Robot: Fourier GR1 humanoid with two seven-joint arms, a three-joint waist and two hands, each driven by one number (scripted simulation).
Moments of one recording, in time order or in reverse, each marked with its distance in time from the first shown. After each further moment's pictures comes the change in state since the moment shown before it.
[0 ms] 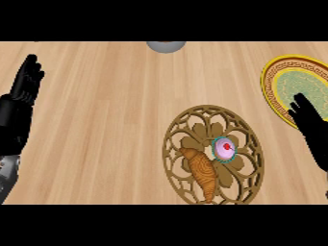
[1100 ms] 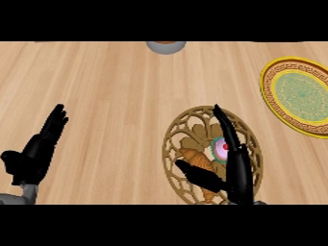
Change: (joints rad) left arm 0.199 -0.147 0.018 0.278 0.115 -0.241 -0.242; right arm -0.003 0.354 0.469 -0.225 0.791 -0.694 0.023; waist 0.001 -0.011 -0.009
